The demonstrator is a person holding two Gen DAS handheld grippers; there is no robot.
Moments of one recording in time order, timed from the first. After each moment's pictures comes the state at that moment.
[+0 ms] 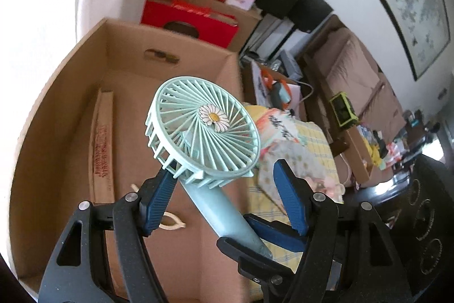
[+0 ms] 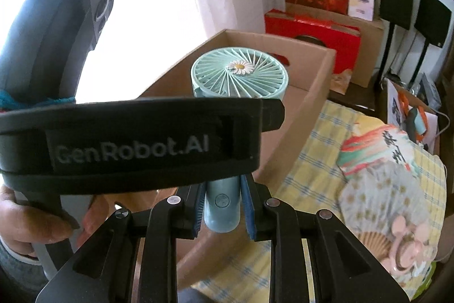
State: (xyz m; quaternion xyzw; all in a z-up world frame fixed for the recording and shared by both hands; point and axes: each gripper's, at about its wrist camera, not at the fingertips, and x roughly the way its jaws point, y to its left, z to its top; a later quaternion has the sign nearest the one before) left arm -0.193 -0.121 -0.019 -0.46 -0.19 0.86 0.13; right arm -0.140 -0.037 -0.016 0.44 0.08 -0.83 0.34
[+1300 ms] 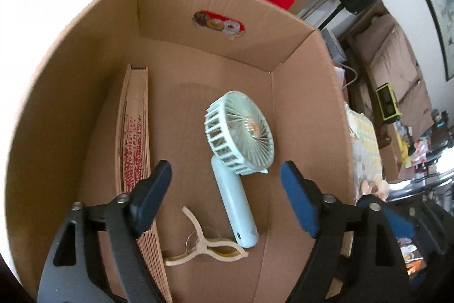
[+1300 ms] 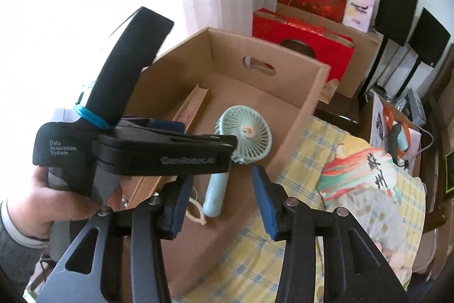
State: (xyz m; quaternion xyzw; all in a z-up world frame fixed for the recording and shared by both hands) left arm -0.239 -0.151 -0.085 -0.54 -0.16 0.83 0.07; right arm -0.171 -0.043 -0.013 0.43 0.12 -0.84 0.30
